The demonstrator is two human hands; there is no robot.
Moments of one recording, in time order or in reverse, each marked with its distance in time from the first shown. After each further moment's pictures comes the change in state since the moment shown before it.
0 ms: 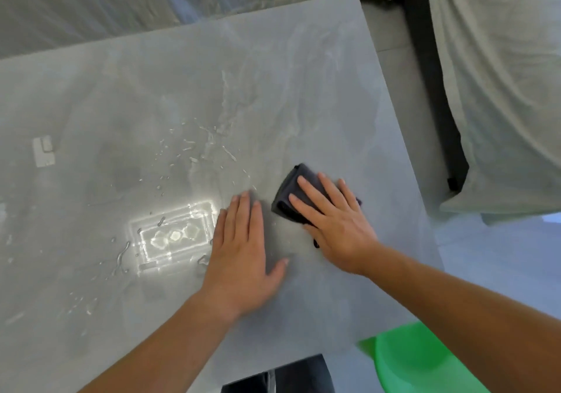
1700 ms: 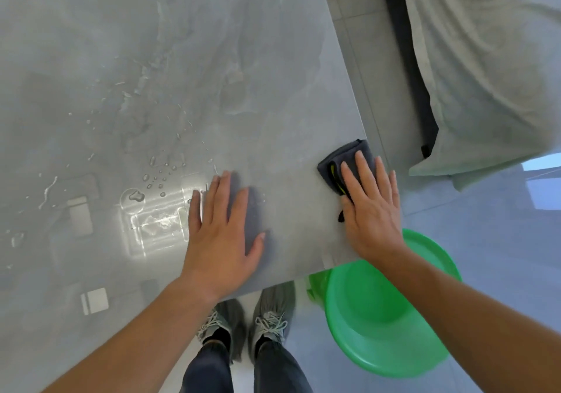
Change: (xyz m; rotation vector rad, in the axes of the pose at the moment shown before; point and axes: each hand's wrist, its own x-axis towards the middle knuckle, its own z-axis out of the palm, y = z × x) left_hand -0.049 0.085 0.067 0.074 0.084 -0.037; right_hand -0.154 0.065 0.033 0.086 0.185 0.483
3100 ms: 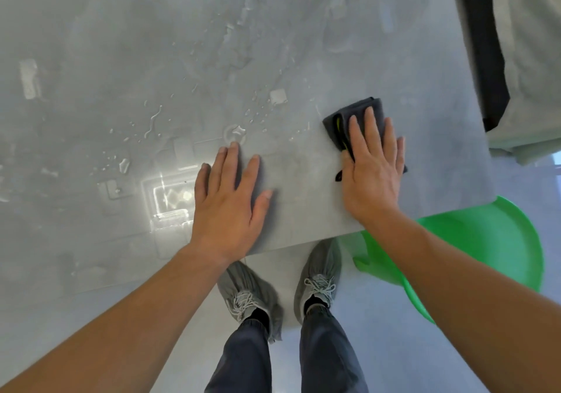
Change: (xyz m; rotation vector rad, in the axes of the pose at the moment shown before) left_hand -0.081 -0.136 0.005 -0.046 0.045 -0.091; right_hand -0.018 -0.177 0.054 0.062 0.070 0.073
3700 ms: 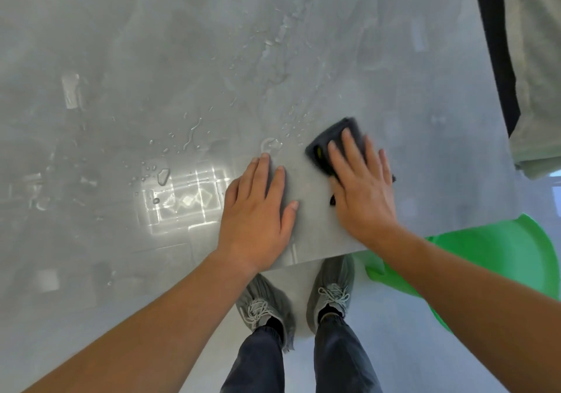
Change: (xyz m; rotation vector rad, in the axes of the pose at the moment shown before) left_hand 0.004 -0.021 -0.014 -0.022 -0.015 0.040; right_hand -0.009 -0.053 0.013 -0.064 -0.042 -0.249
